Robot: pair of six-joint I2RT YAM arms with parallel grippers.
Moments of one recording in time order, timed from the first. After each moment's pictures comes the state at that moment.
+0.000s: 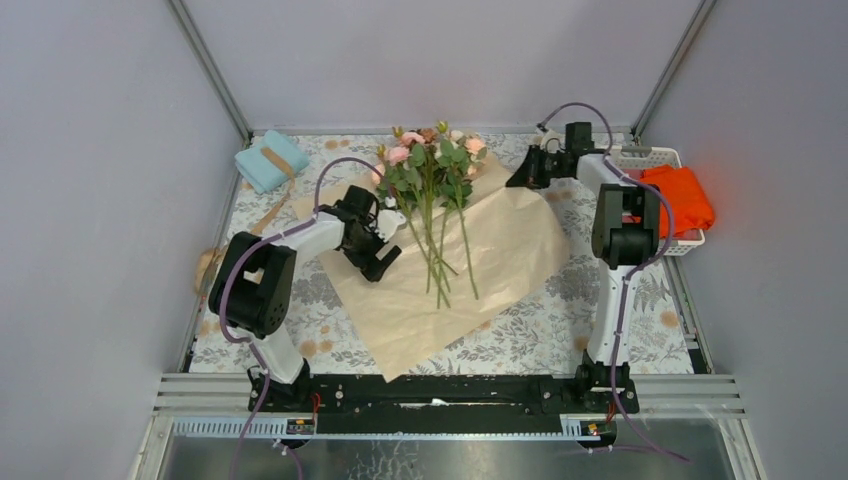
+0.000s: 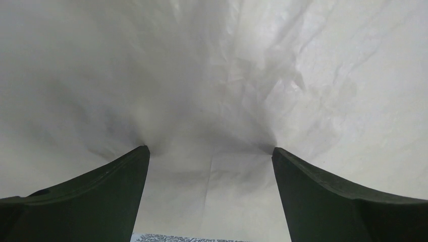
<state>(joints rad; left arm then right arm) -0.30 1.73 1.02 -0.53 0.21 0.46 0.01 2.32 1.77 -0.38 -0.89 0.19</state>
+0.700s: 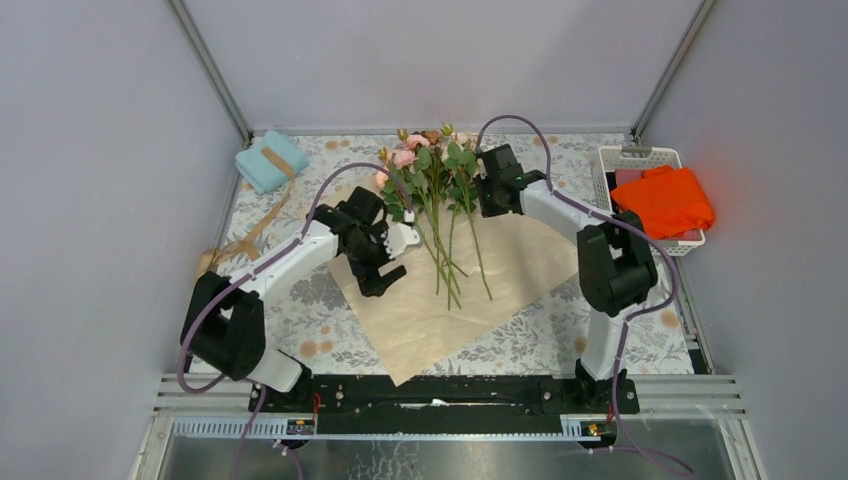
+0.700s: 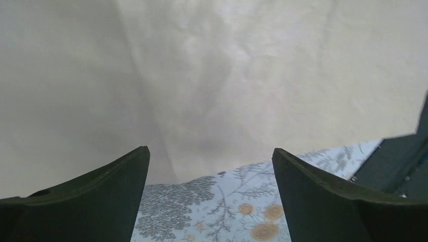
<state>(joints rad) -0.45 1.50 1.09 -0.83 0.32 0.64 0.42 1.89 1.41 -0.43 0.06 0.15</state>
